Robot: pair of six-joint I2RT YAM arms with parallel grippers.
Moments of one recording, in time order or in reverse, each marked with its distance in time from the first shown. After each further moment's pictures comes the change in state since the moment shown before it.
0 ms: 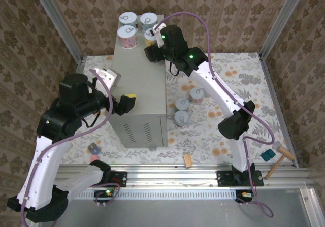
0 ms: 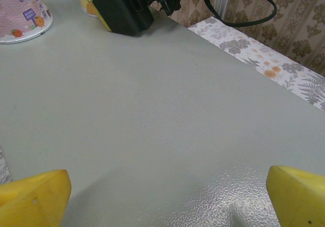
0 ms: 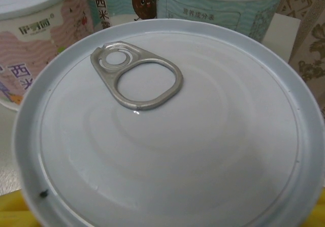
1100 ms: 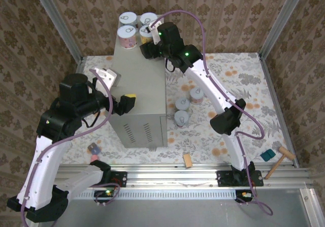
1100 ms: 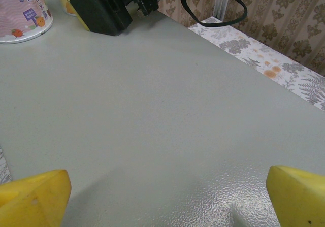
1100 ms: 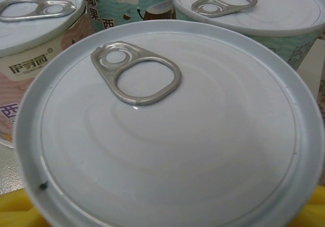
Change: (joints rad) left arm 0.000 0.000 0.001 -0.001 -0.002 0.000; right arm -0.009 0.139 0.200 -0.027 -0.048 -0.017
